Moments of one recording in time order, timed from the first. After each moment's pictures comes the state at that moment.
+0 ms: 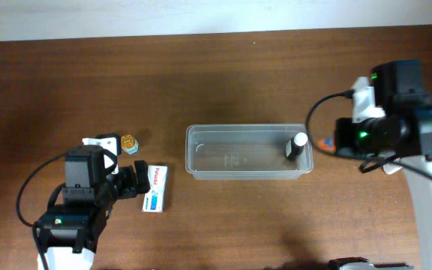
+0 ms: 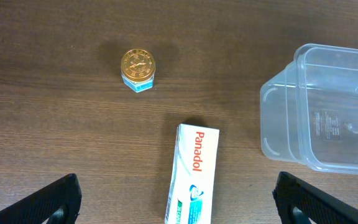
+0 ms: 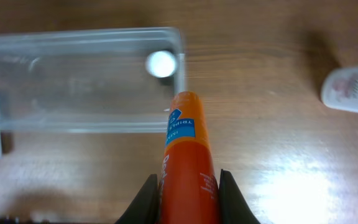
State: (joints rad) left arm -0.05 0.91 0.82 -0.80 0.05 -0.16; right arm 0.05 1.36 1.64 -1.52 -0.08 0.11
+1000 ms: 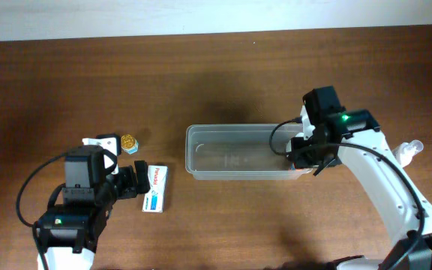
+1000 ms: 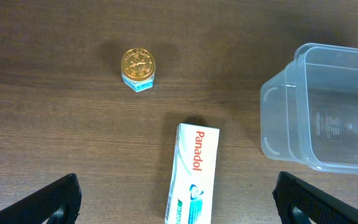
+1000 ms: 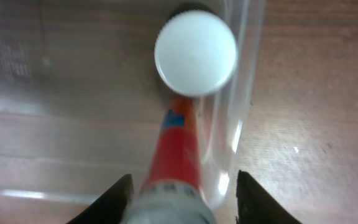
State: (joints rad) left arm -0.05 0.91 0.82 -0.81 0.05 -0.16; right arm 0.17 1.51 1.19 -1.10 -0.03 0.16
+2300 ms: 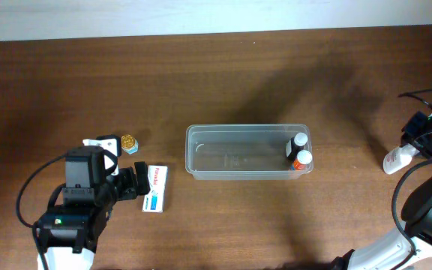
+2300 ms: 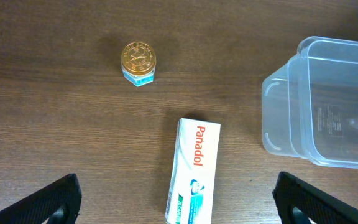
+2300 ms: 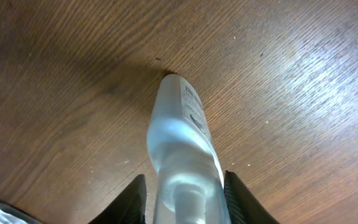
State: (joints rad) left arm -0.05 0.91 0.82 -0.82 0.05 -0.16; right arm -0.61 1.92 1.63 -1.26 -0.01 0.21
